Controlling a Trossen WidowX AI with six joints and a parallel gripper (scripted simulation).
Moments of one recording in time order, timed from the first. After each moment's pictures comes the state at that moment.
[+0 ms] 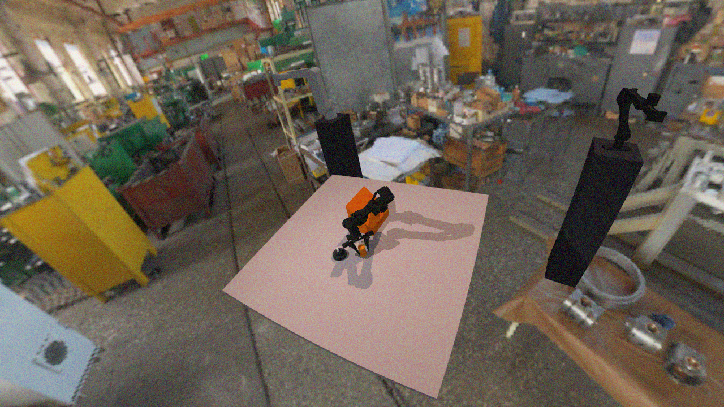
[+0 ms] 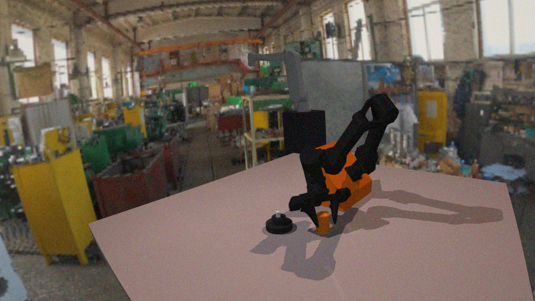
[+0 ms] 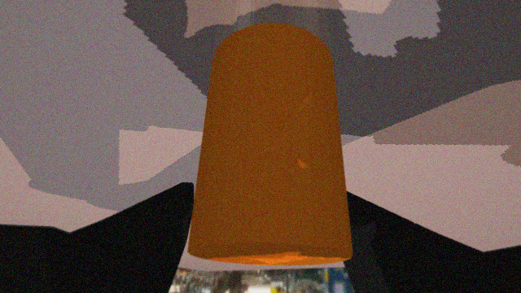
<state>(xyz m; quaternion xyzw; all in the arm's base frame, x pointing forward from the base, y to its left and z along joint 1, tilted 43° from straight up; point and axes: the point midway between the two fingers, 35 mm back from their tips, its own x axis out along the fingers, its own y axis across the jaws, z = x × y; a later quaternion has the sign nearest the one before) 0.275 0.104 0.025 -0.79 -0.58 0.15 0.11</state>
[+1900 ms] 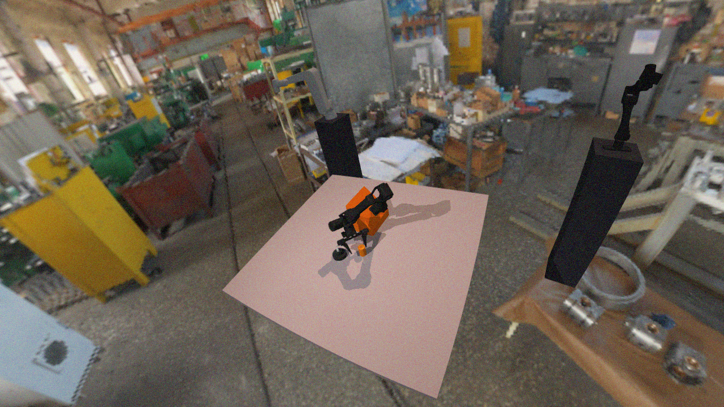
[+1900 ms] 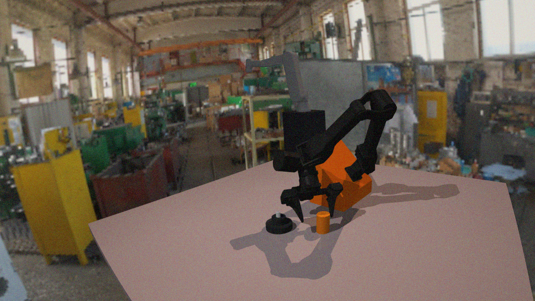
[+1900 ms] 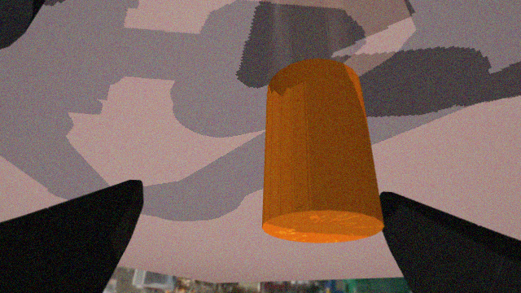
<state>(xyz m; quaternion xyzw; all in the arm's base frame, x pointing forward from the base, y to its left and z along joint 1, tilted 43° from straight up) 0.284 0.073 0.015 -0.79 -0.58 0.16 0.09</state>
